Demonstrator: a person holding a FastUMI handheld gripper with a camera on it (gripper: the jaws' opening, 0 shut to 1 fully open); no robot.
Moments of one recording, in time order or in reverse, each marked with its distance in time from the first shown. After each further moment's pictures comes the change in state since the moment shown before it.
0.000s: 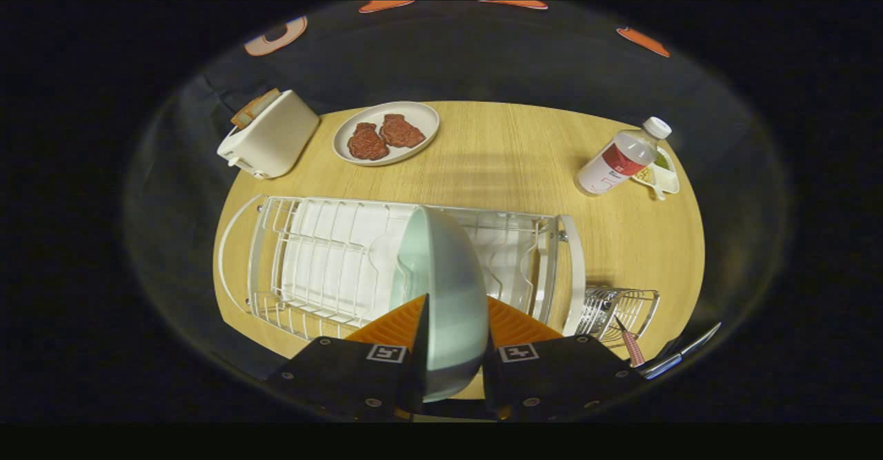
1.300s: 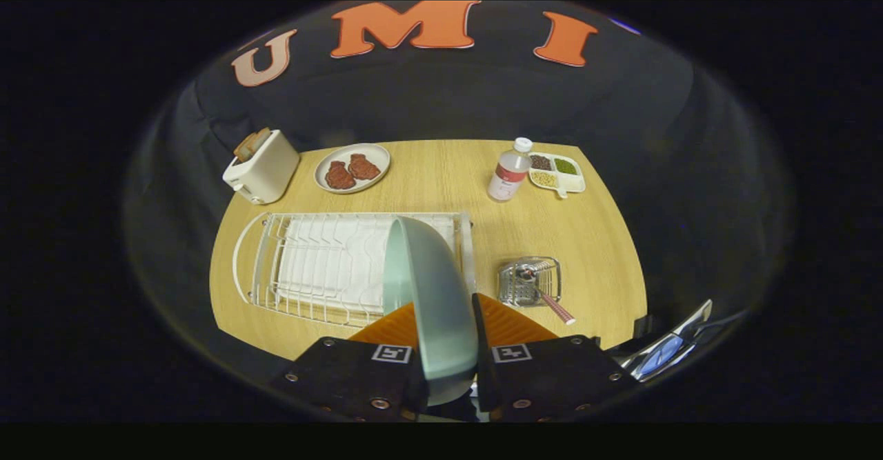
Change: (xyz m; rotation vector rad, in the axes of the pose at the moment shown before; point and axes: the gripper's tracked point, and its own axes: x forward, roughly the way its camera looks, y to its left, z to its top) arm -0.118 -0.062 -0.046 0.109 -0.200 -0.088
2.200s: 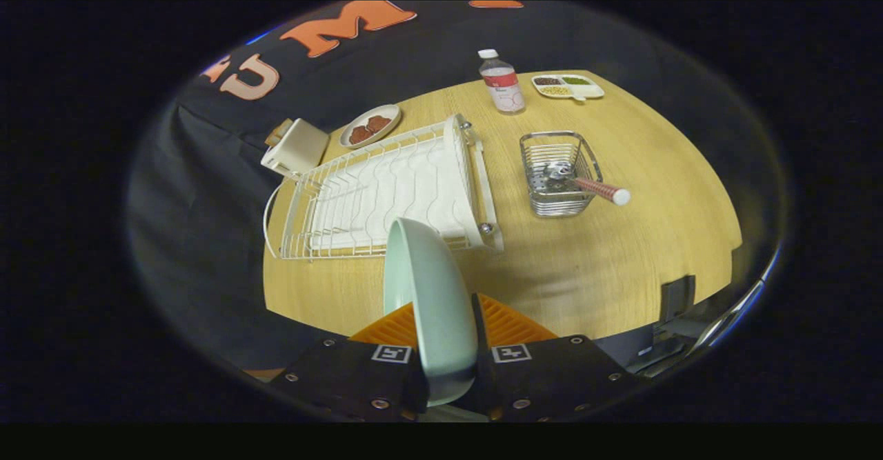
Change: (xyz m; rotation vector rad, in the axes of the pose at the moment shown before) arm 0.038 -0.007 -0.152 0.202 0.139 0.359
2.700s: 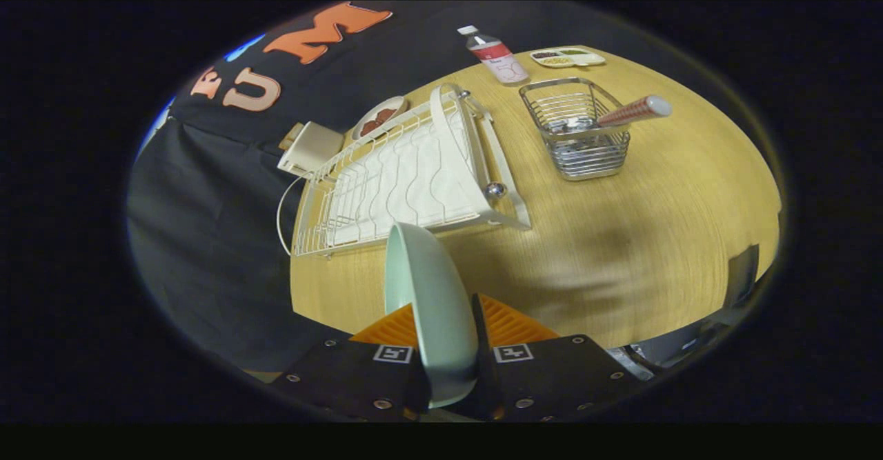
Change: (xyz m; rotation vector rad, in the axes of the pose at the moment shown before) arm 0.049 0.005 -0.033 0.081 0.002 0.171
